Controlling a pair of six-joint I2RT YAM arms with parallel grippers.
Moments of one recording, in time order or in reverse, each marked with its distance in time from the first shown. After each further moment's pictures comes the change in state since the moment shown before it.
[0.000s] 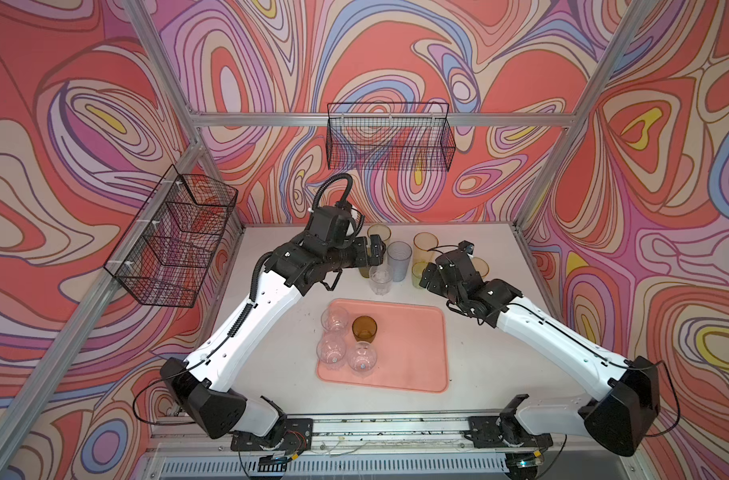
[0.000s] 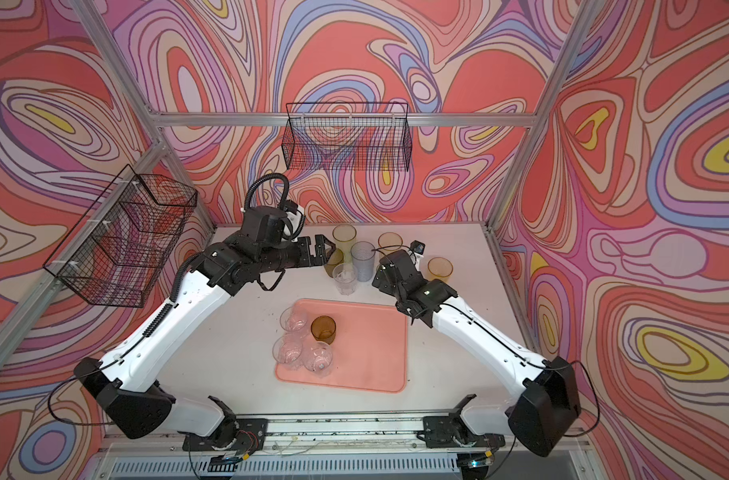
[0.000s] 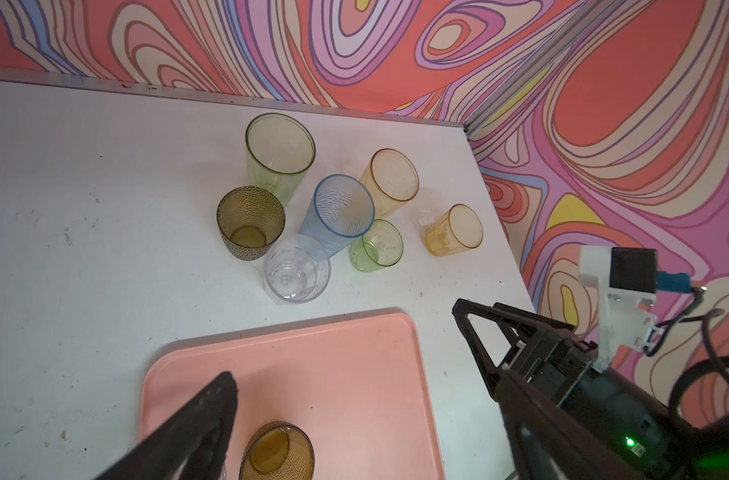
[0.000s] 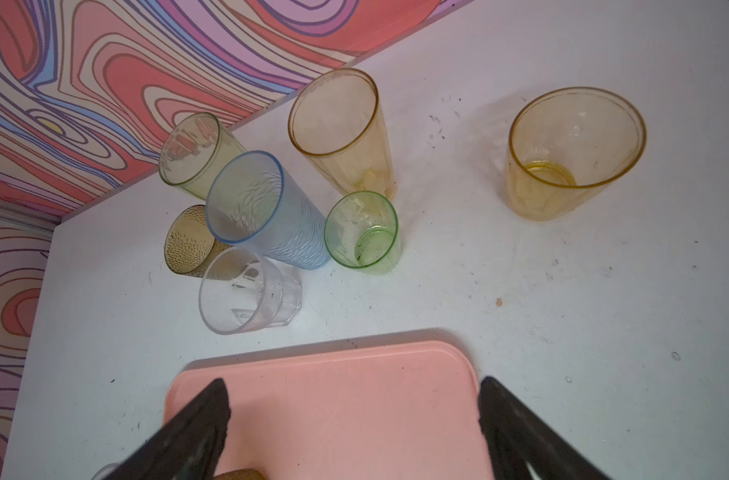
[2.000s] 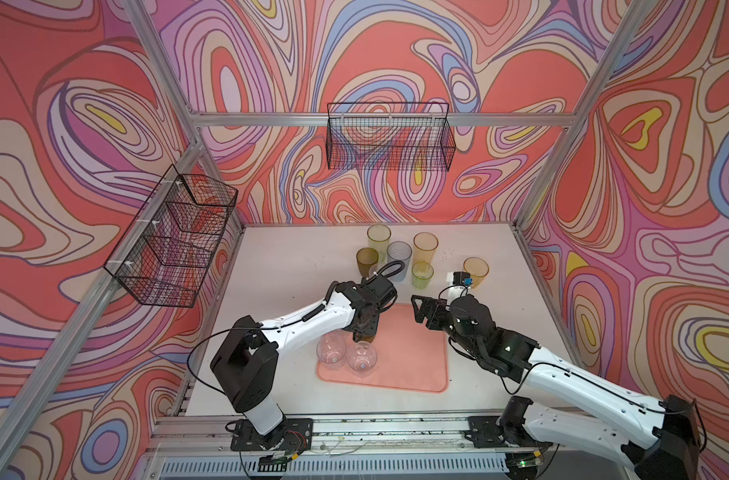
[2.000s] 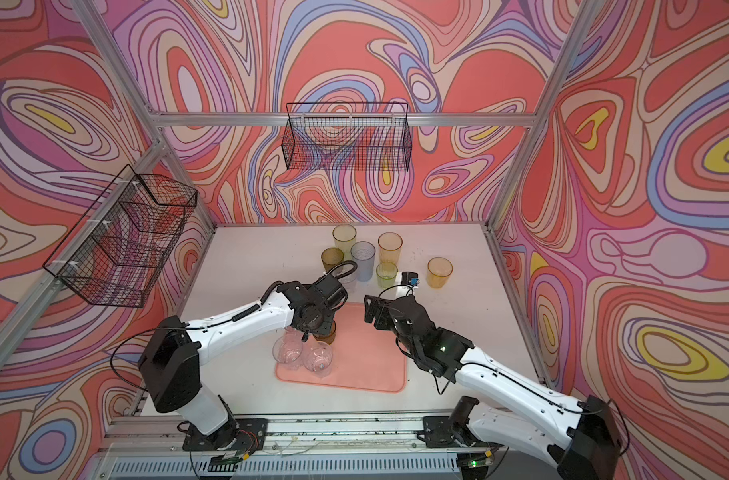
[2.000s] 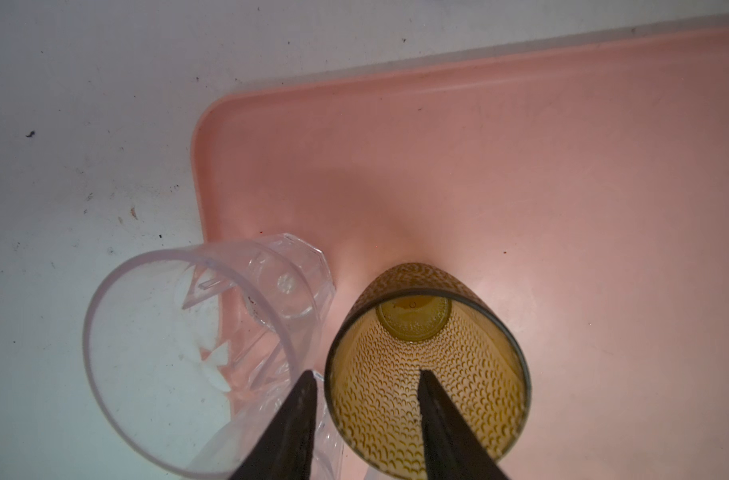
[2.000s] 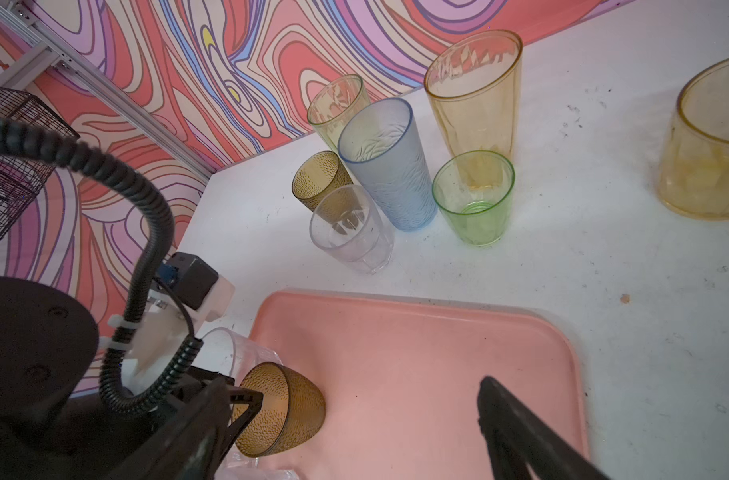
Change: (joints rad) left arm -0.234 0.208 -0.393 -0.159 -0.324 -0.075; right arm 0.217 -0.322 -0.428 0.404 -0.035 -0.078
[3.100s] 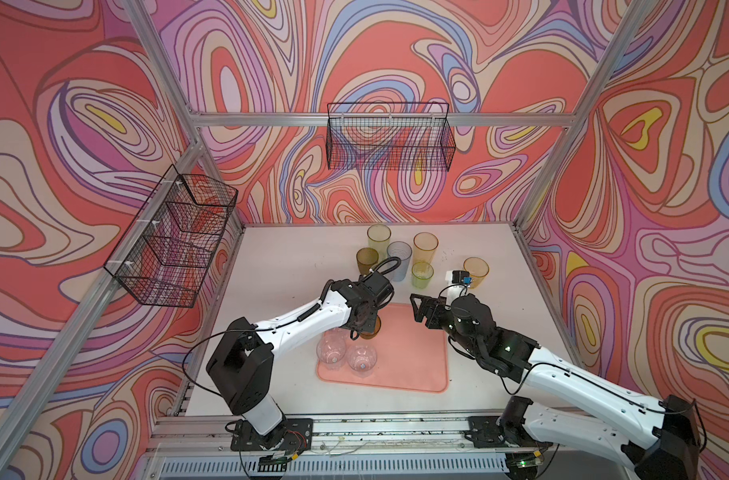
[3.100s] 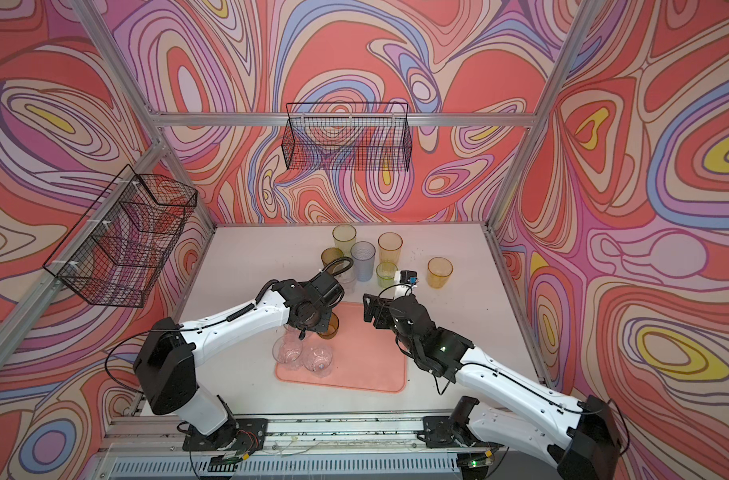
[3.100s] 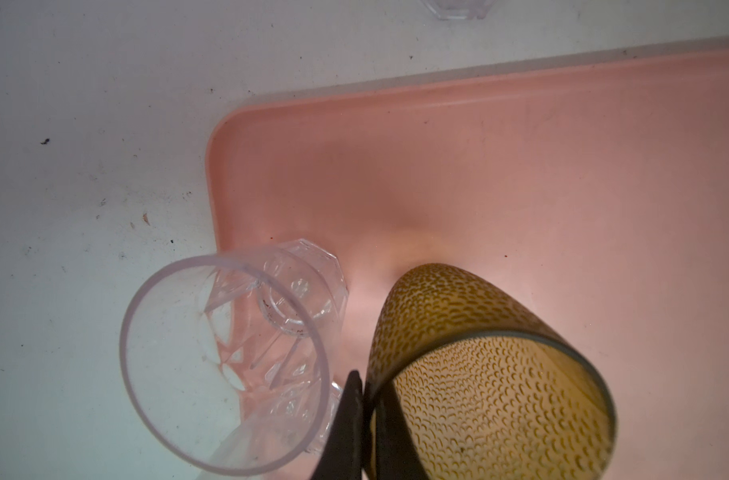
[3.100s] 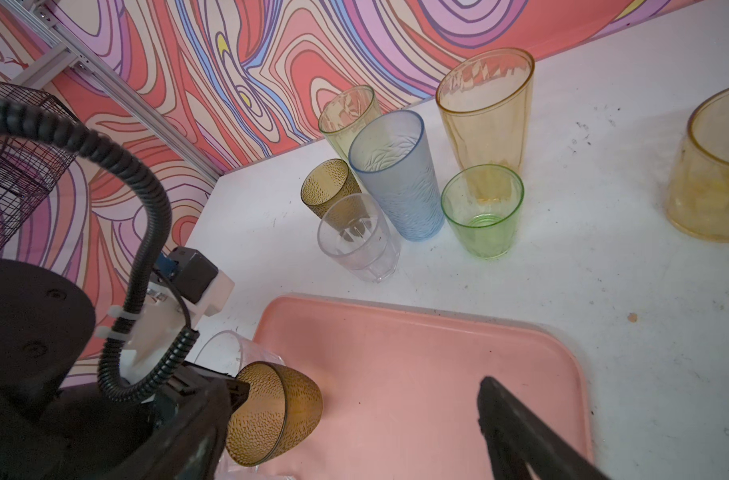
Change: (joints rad) left arm 0.019 -0.009 -0.002 0.002 0.007 0.015; right arm 0.000 0.011 0.000 0.035 -0.006 -0.041
